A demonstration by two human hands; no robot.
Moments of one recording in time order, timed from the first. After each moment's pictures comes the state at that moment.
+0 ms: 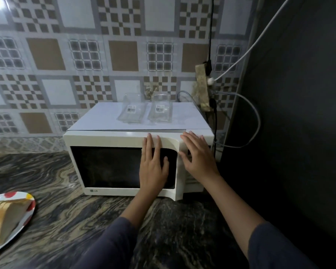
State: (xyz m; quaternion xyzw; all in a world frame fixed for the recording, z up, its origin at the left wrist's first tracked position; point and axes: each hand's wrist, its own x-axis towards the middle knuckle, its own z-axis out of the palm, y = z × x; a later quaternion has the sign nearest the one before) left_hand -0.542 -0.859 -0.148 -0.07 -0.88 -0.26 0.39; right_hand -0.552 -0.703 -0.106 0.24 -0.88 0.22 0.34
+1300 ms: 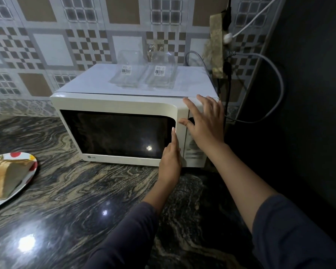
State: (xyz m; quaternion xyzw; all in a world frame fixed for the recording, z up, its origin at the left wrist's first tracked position) left_hand -0.540 -0.791 -0.216 -0.05 -0.87 -0.43 0.25; right_hand -0.589 -0.687 -0.110 0.17 -0.90 0.12 0.38
